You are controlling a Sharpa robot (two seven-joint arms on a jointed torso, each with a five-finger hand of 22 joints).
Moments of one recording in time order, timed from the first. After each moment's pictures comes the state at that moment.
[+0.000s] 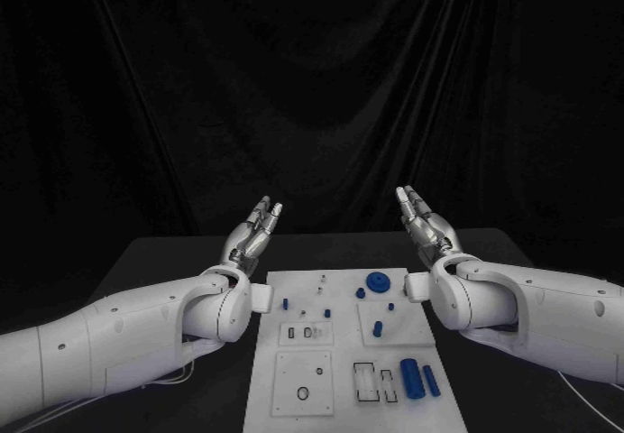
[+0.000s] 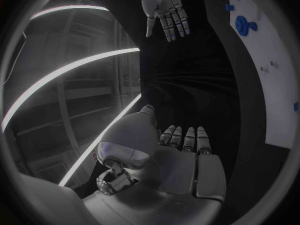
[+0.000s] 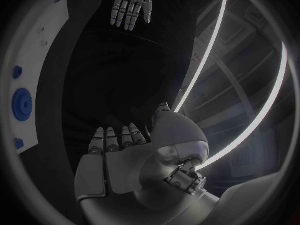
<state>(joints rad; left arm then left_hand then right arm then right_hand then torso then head) 1.17 -0.71 -0.15 1.44 0.04 -0.52 0.57 1.08 0.29 -0.20 0.29 0.31 0.03 -0.08 0.01 0.01 0.00 -0.12 0.00 0.00 0.00 -0.03 0.00 0.00 0.10 0.00 -0.03 0.00 0.00 1.25 -0.78 -0.21 1.52 0.11 -0.65 0.51 0.91 0.22 -0.34 0.29 0.16 0.04 -0.16 0.00 0.01 0.00 -0.20 0.00 0.00 0.00 -0.03 0.00 0.00 0.17 0.00 -0.03 0.00 0.00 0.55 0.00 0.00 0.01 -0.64</state>
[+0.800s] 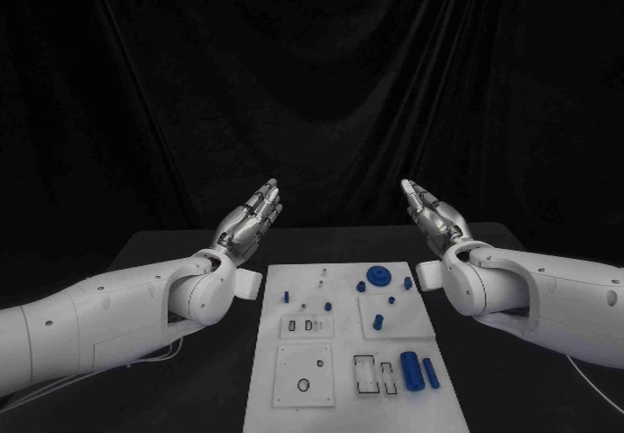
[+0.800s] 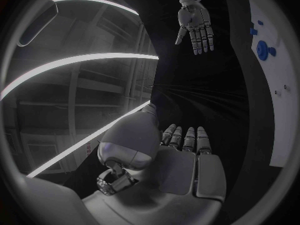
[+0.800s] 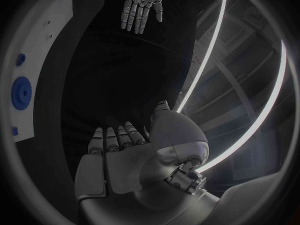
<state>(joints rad) 1.23 -0.74 -0.21 1.38 0.09 -0.18 0.65 1.16 0.29 -0.20 0.29 0.35 0.08 -0.04 0.01 0.01 0.00 -0.09 0.00 0.00 0.00 -0.03 0.00 0.00 0.10 0.00 -0.03 0.00 0.00 1.26 -0.80 -0.21 1.47 0.03 -0.57 0.46 0.99 0.19 -0.34 0.29 0.17 0.11 -0.04 0.02 0.02 0.01 -0.07 0.00 0.00 0.00 -0.03 0.00 0.00 0.17 0.00 0.02 0.00 0.00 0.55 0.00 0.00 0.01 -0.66</state>
